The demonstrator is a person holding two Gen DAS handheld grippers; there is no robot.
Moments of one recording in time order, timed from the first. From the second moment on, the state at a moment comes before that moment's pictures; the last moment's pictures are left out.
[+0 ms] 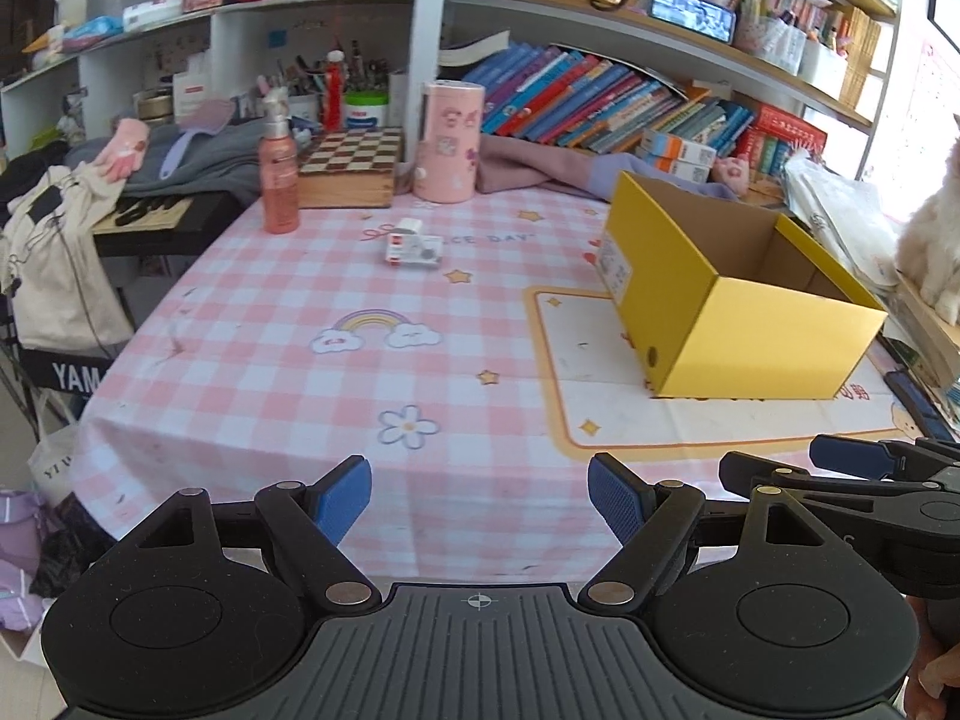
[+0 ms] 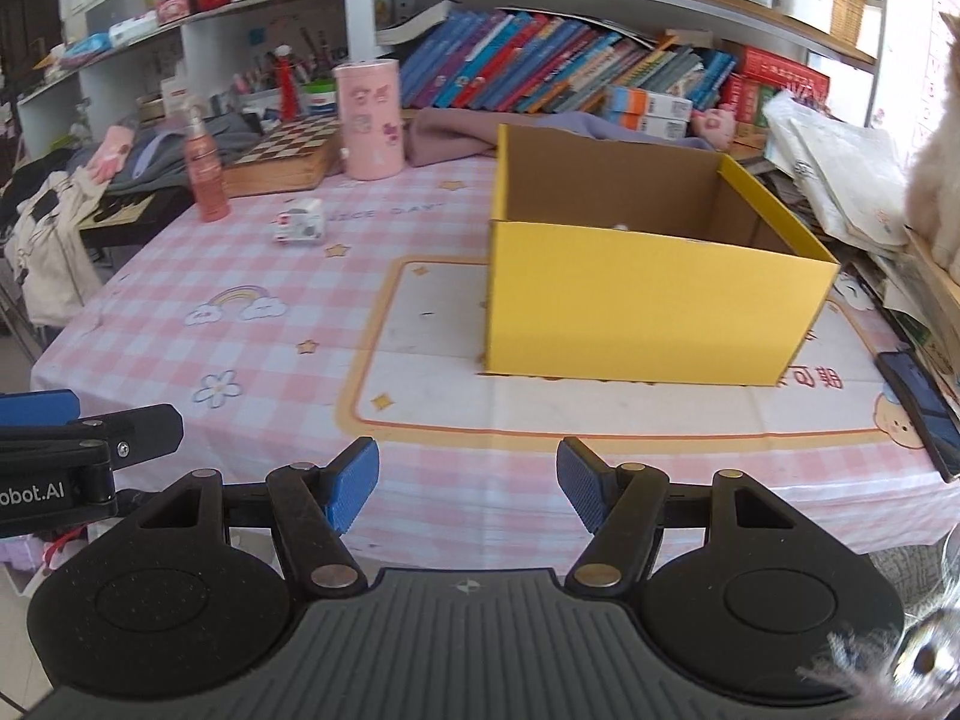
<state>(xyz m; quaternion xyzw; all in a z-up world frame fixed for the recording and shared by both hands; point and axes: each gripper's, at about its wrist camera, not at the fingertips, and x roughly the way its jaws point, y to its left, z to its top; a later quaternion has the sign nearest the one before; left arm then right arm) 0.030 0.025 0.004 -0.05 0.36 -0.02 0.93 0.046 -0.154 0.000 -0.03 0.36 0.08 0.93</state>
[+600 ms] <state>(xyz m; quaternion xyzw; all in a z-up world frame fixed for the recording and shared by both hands) 0.021 0.076 0.008 -0.07 0.34 0.05 0.94 0.054 -0.103 0.005 -0.05 0.35 0.14 0.93</state>
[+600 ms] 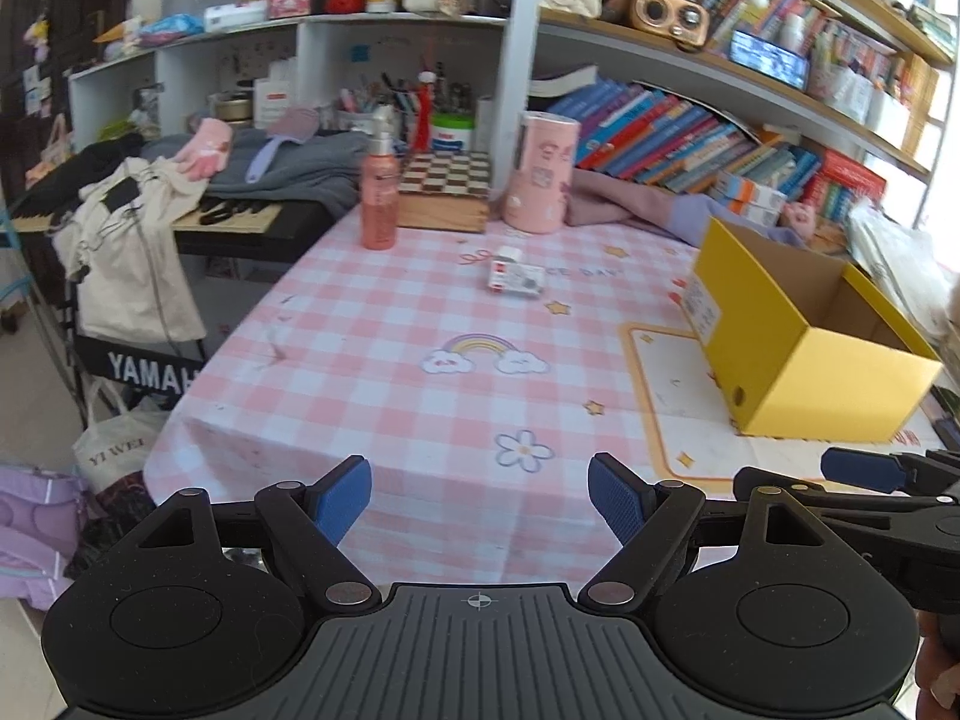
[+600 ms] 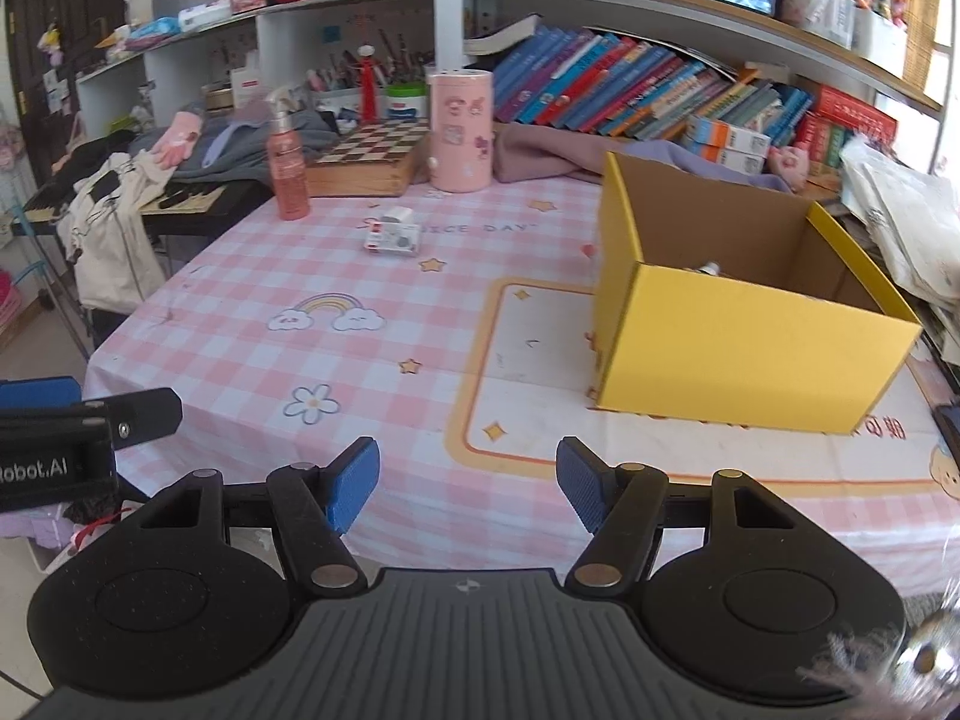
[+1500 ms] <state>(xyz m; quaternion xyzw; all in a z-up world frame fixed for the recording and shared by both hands) 0.134 0.080 -0.007 -0.06 0.35 0.06 0.93 0.189 -0.080 0.000 -0.06 0.35 0.16 0.92</state>
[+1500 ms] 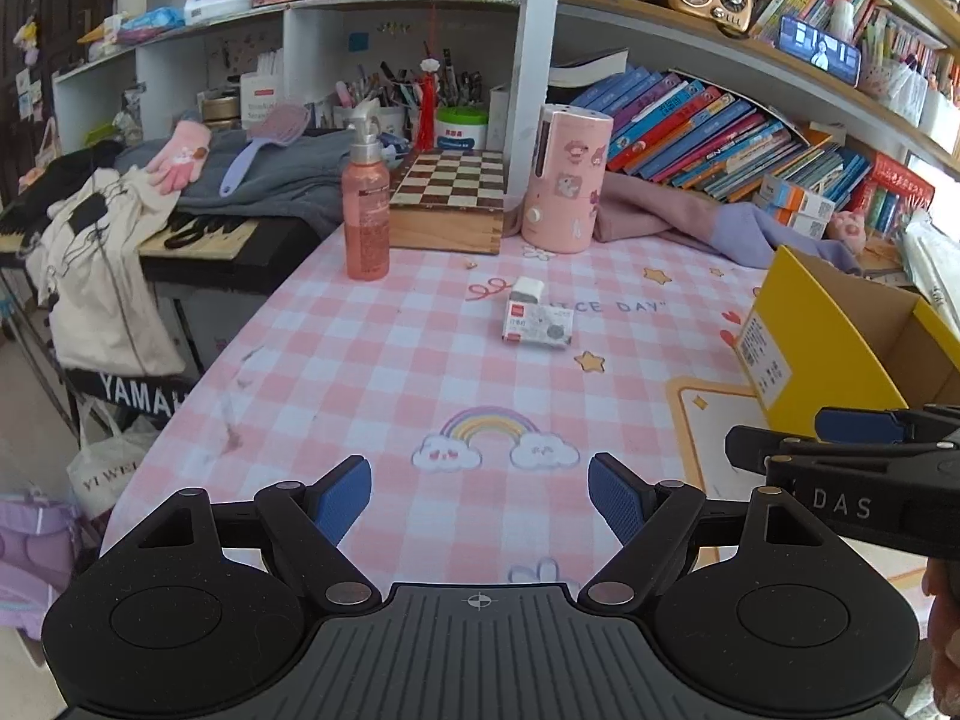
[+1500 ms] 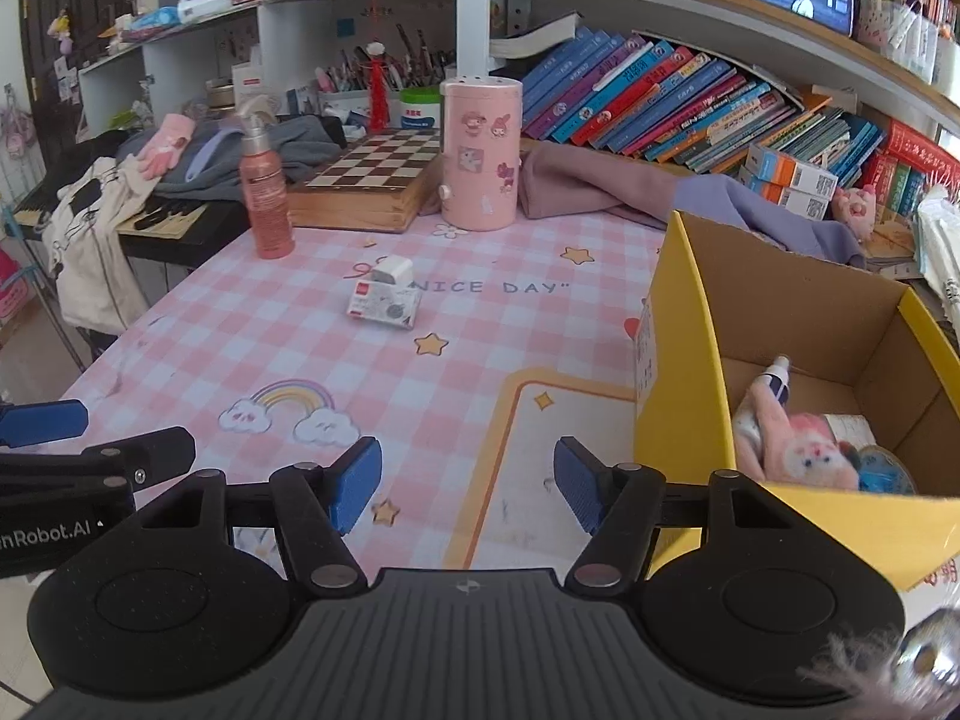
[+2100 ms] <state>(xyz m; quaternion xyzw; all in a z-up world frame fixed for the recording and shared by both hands) 0.217 0.080 -0.014 -0.05 0.34 0.04 0.94 0.288 -0.068 0.014 -0.02 0.35 0.15 0.92</state>
